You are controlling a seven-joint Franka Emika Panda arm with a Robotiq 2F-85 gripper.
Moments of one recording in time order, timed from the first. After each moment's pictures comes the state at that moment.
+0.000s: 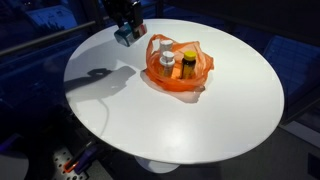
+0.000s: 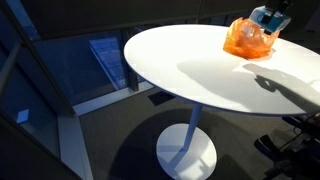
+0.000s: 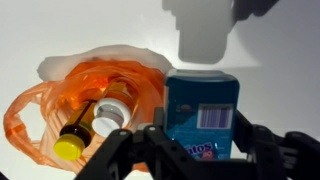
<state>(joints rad) -0.04 -0.23 0.02 -2.48 -0.11 2.39 0.07</state>
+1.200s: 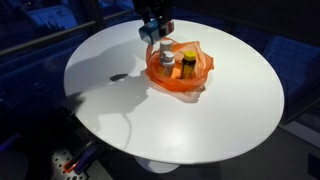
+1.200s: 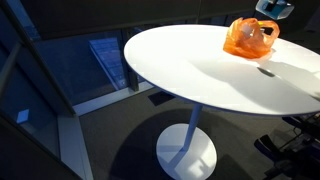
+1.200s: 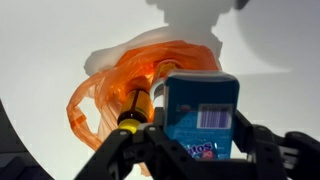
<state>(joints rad) -0.10 -0.14 -0.06 -2.31 -0.13 2.31 0.08</state>
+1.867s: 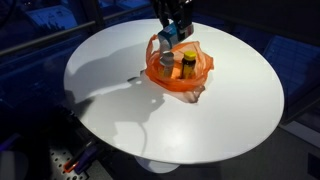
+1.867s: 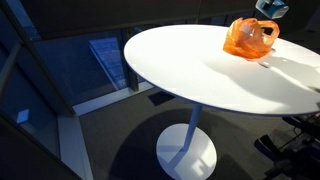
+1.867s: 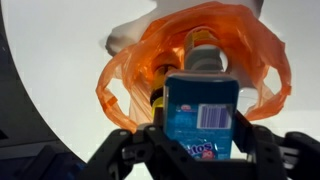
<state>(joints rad) -0.14 -0.07 -0.10 -2.29 -0.18 2.46 0.16</state>
